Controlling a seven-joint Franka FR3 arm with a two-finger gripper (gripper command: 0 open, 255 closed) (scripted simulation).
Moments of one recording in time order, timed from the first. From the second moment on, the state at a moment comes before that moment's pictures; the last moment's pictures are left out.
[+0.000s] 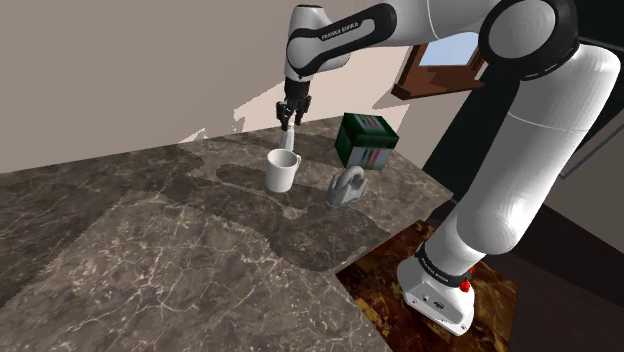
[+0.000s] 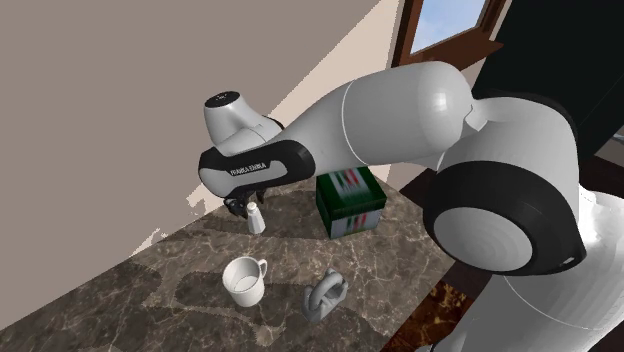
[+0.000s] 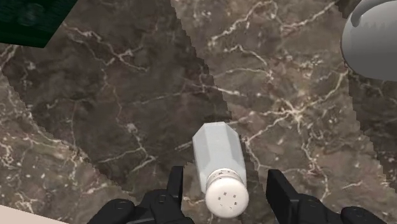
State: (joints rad) arm -0.01 0.20 0.03 -1.95 -0.03 2.15 -0.02
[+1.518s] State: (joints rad) arm -0.01 0.15 0.03 -1.85 -0.02 1.99 -0.03
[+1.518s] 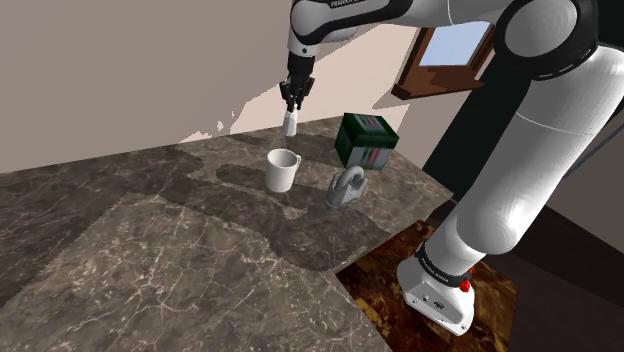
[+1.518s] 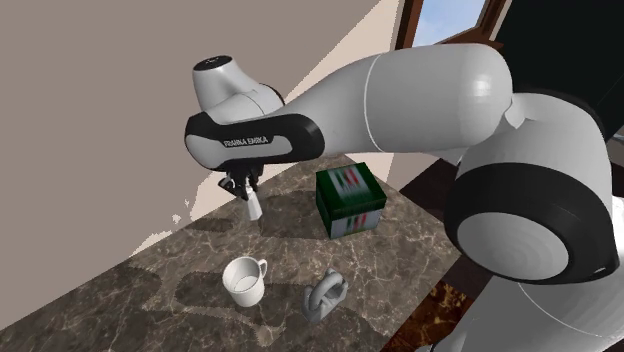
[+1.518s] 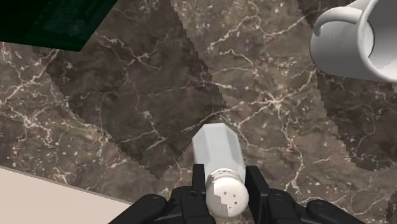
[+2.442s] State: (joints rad) arm -0.01 0.12 0.03 -1.70 -0.02 1.81 -0.03
